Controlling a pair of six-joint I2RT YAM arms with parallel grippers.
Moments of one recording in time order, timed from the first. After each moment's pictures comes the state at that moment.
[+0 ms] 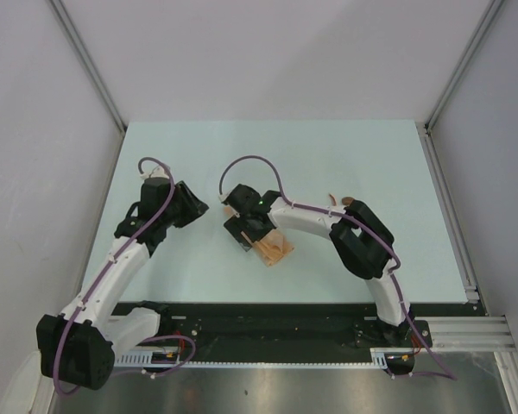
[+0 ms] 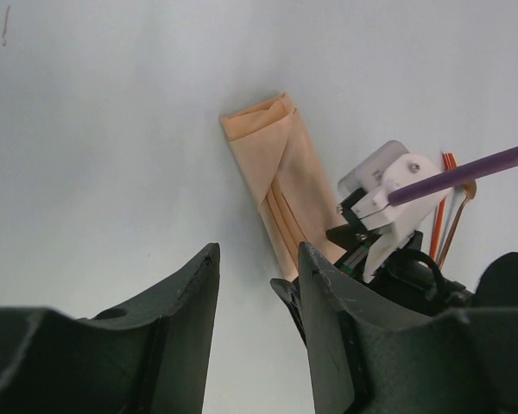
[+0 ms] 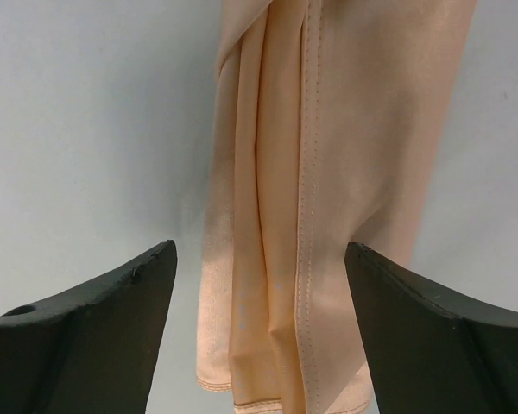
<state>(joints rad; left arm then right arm) -0.22 1.02 0.78 -0.41 0.05 -0.70 0.94 2.10 1.61 -0.64 0.10 0.14</state>
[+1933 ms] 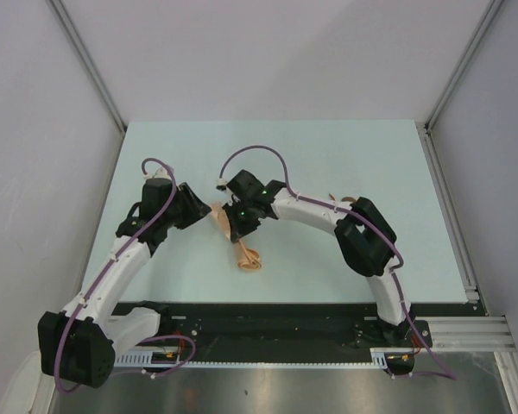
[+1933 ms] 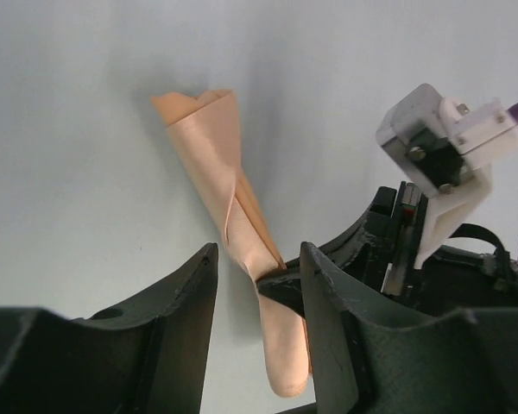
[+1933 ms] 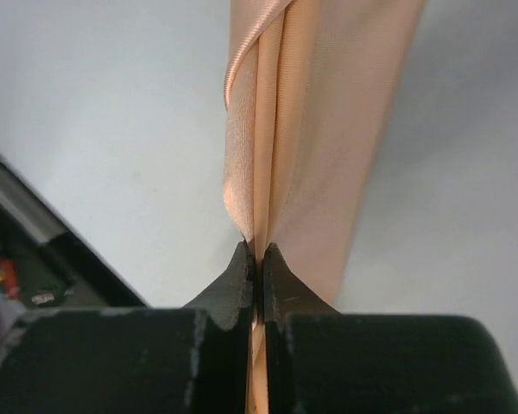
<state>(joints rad) -0.22 1.03 0.76 -0.40 0.11 -0.69 0.91 2.12 1.71 -0.61 -0.22 0.33</state>
